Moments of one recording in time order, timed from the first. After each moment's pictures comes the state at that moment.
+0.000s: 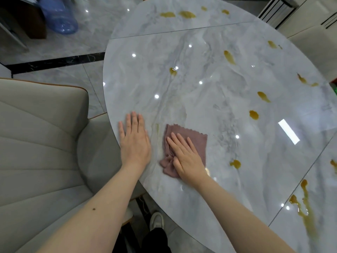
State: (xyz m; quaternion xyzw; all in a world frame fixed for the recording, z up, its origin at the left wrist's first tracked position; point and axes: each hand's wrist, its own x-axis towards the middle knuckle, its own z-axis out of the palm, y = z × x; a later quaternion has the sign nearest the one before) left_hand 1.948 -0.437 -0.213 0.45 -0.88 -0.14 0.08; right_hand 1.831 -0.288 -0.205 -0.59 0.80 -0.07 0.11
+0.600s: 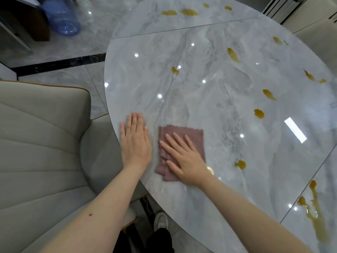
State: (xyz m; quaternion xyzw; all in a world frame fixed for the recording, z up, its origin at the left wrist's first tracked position) left_hand 1.947 -0.441 -0.217 0.47 -0.85 -0.20 0.14; right_hand 1.827 -0.295 -0.204 -0.65 0.75 -0.03 0.10
